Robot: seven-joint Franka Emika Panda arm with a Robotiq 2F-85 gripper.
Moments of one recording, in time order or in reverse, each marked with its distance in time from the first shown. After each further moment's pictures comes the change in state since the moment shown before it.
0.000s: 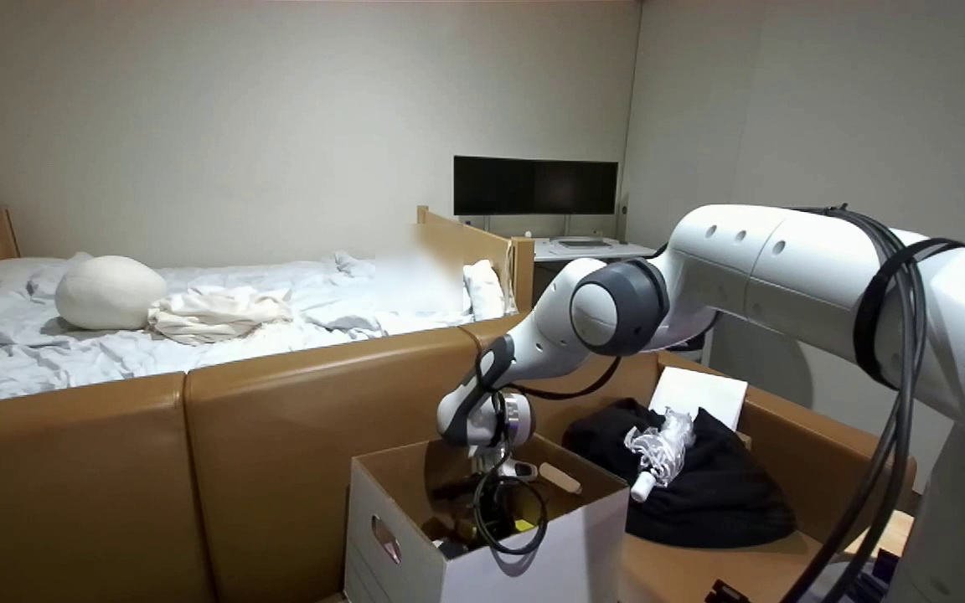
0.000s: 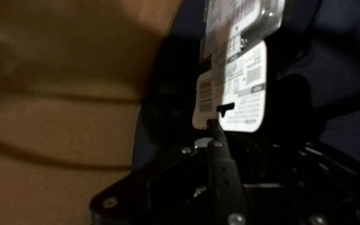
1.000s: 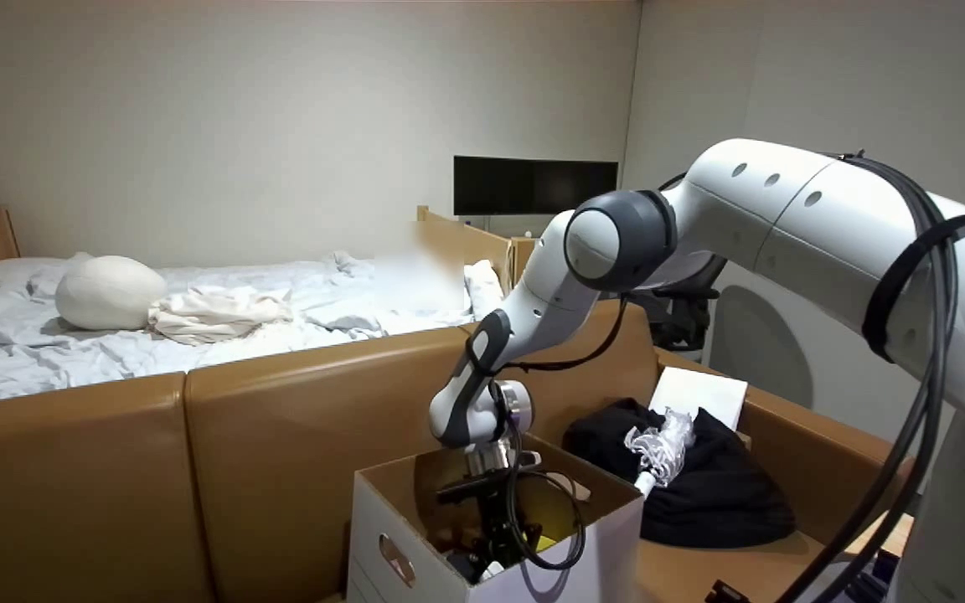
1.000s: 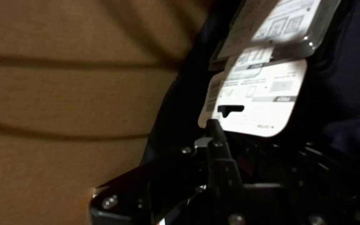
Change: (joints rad) arm 0.065 -0.248 -0.005 -0.367 -0.124 0.166 -0.135
